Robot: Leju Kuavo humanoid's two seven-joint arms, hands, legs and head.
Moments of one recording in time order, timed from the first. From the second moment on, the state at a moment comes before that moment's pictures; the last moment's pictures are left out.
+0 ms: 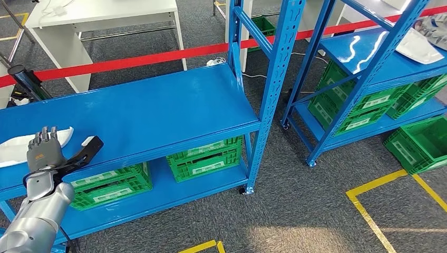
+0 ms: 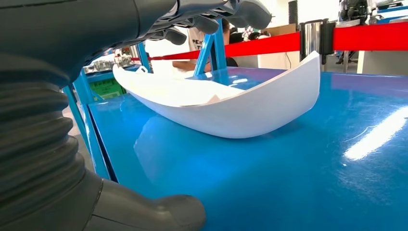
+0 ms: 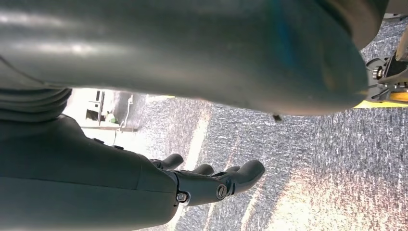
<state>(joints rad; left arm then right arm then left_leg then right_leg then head) -0.73 0.15 0.20 -0.35 -1.50 0.44 0.02 -0.07 0.15 -1.15 -0.21 1.36 -0.09 0.32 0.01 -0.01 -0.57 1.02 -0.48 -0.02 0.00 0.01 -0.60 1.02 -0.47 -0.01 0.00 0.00</state>
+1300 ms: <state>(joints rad) -0.73 0.19 0.22 -0.35 -1.49 0.33 0.00 -0.07 0.15 -1.15 -0.21 1.37 -0.09 0.32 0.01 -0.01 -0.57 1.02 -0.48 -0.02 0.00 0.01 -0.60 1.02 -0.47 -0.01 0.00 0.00</state>
